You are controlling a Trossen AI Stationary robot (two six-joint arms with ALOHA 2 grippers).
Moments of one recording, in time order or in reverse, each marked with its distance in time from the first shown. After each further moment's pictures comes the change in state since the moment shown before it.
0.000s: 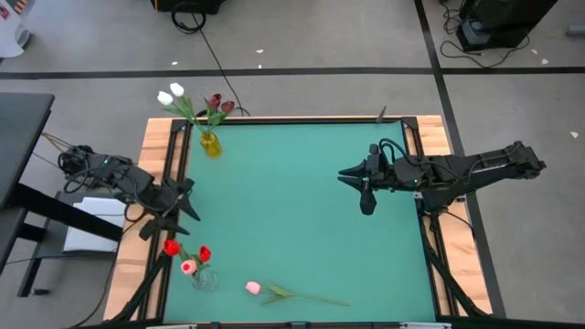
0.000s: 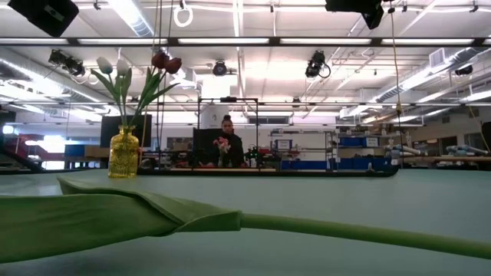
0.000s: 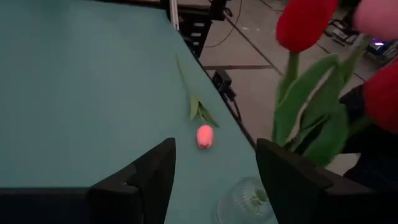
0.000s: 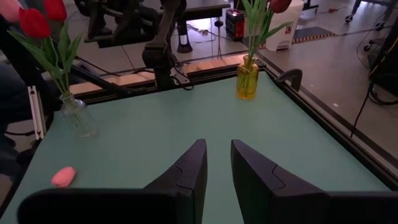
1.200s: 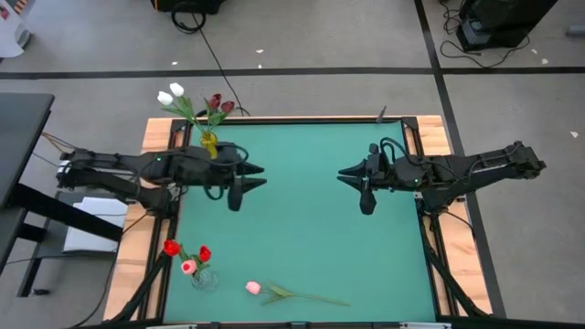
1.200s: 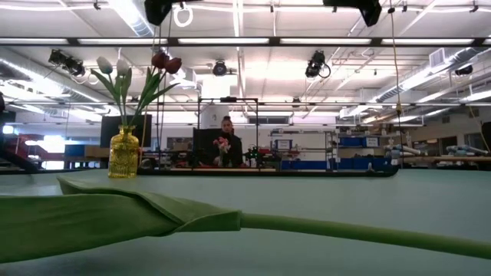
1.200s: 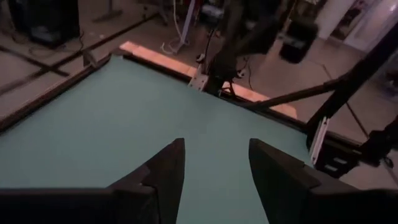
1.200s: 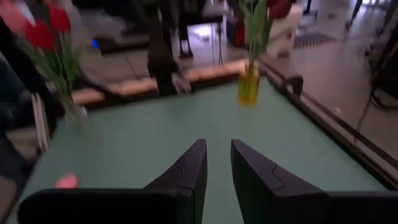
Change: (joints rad) left arm 0.366 0.671 0.313 0.475 -0.321 -0.125; right arm -0.001 0.000 0.000 0.024 0.000 0.000
